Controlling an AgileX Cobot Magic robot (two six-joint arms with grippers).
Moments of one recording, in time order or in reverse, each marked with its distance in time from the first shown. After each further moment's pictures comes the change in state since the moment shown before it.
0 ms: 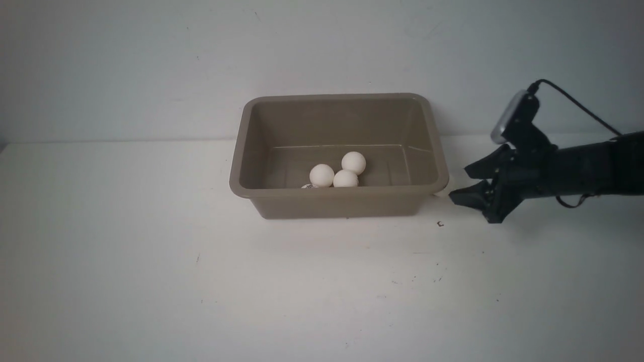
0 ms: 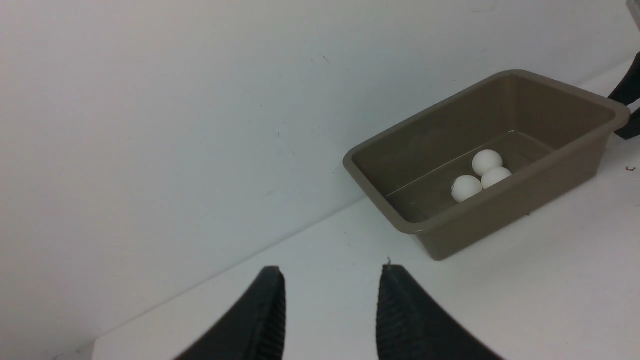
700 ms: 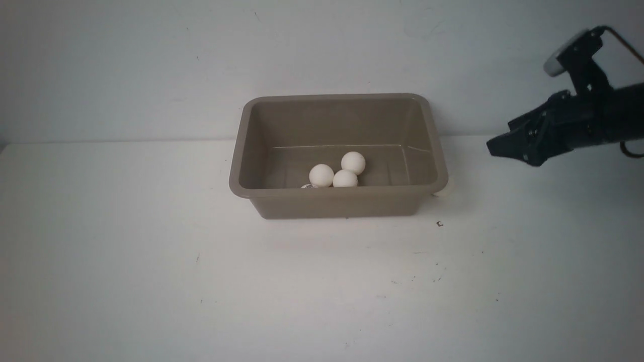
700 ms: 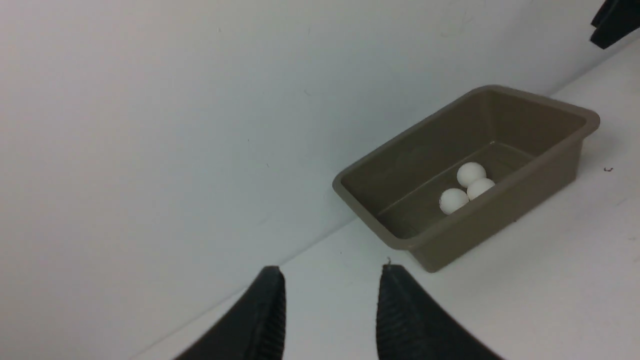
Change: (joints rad) right arm -0.125 -0.148 -0.063 -0.293 0.156 0.492; left arm 0.000 0.000 -0.006 -0.048 0.008 0.057
